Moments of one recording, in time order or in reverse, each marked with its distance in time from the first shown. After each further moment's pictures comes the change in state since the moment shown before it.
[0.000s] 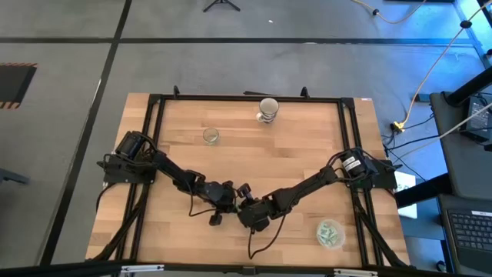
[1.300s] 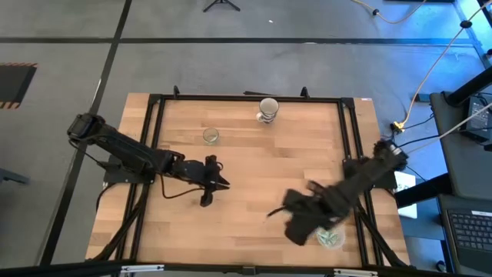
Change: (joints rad) left arm 0.062 -0.610 -0.003 -0.547 -0.206 -0.034; right arm 0.201 -0.361 0.468 -1.231 -0.182 1.397
